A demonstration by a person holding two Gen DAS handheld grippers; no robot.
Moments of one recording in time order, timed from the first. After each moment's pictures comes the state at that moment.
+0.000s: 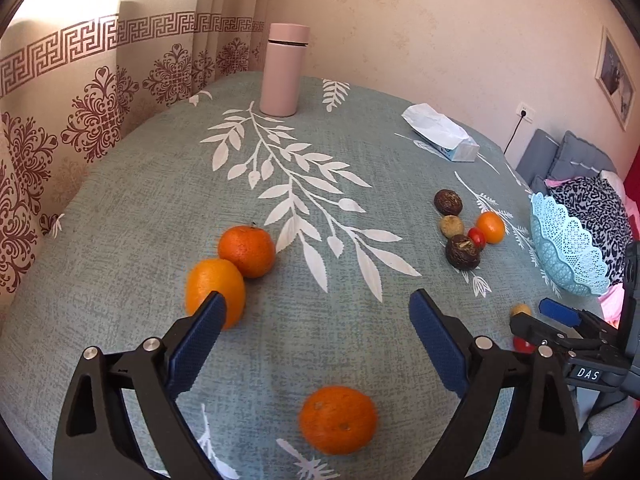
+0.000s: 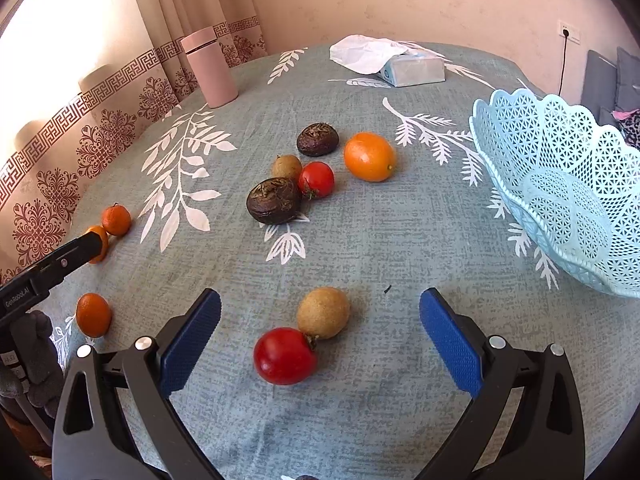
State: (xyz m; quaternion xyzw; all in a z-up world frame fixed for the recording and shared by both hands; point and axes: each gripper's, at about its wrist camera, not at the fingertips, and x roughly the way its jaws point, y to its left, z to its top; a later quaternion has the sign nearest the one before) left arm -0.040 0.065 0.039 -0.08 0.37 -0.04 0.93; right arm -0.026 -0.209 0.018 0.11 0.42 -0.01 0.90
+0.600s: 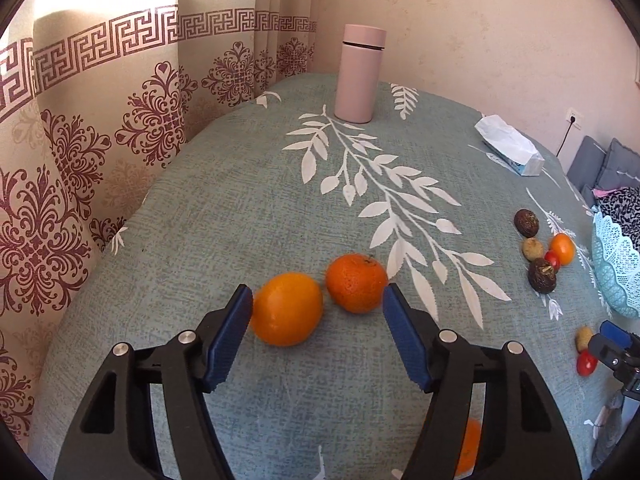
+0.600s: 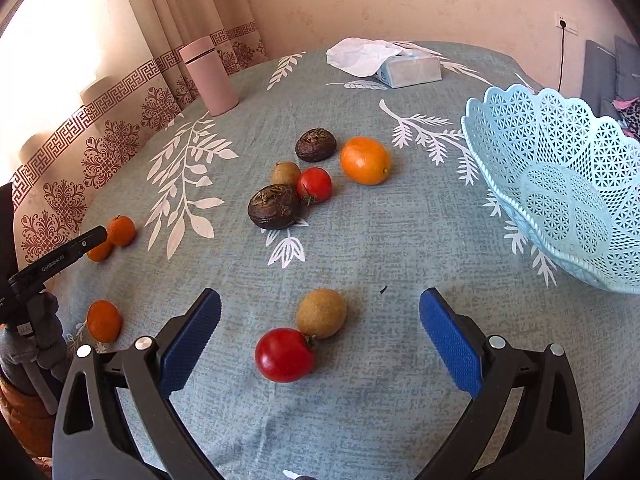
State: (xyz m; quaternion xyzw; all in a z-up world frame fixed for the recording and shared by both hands) left arm -0.019 0.118 0.032 -0.06 0.38 0.05 0.92; right arm -0.030 -0.214 0.022 0.13 0.41 0.00 0.90
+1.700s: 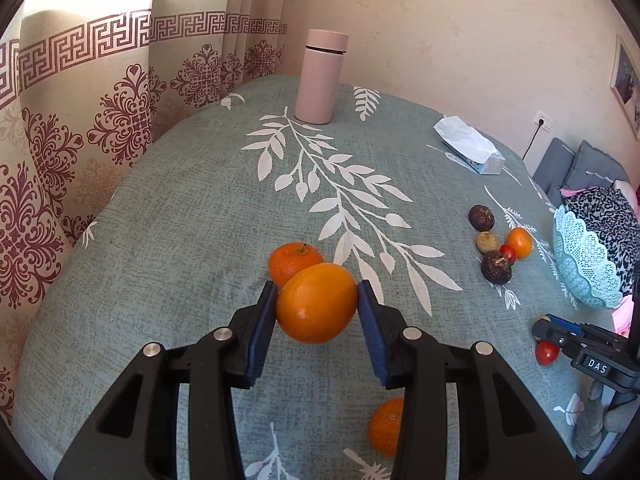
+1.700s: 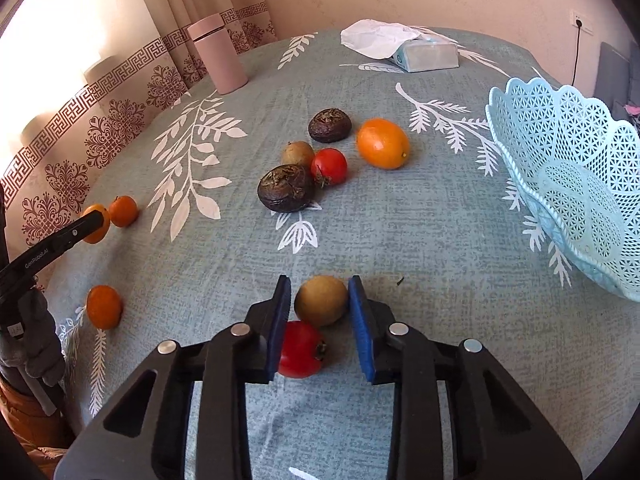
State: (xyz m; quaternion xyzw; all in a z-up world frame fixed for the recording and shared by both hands) left arm -0.036 0.098 0.042 -0.08 0.37 -0.02 0.93; right arm -0.024 -0.204 0.018 0.12 0.44 0.02 0.89
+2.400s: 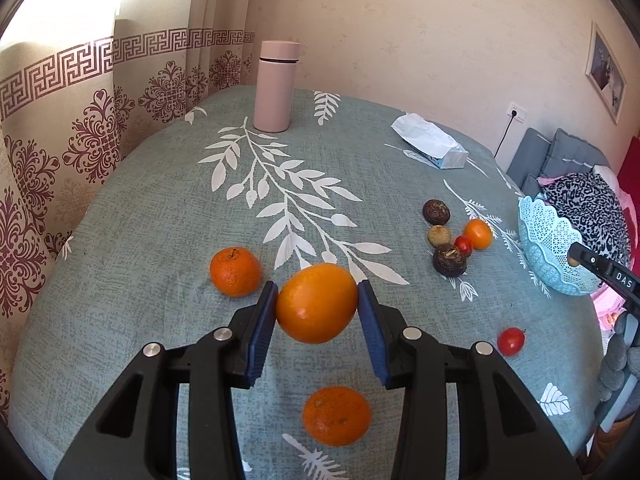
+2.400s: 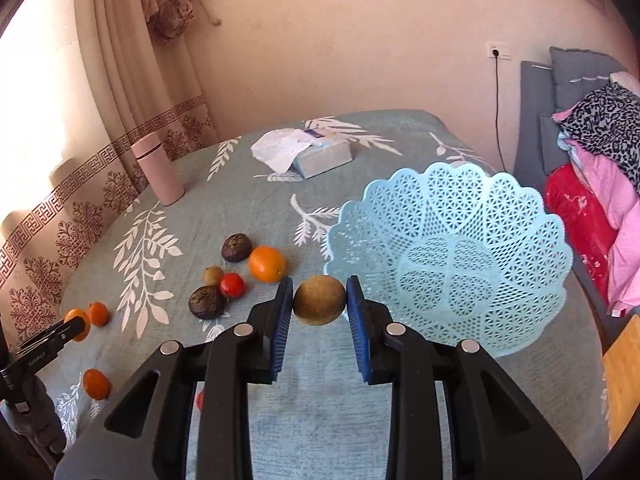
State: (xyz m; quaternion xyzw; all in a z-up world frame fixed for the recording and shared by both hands) left arm -0.048 0.062 0.058 -0.07 0.36 -0.06 0.93; right arm -0.066 -0.288 0.087 0.14 0.31 -0.12 0.93
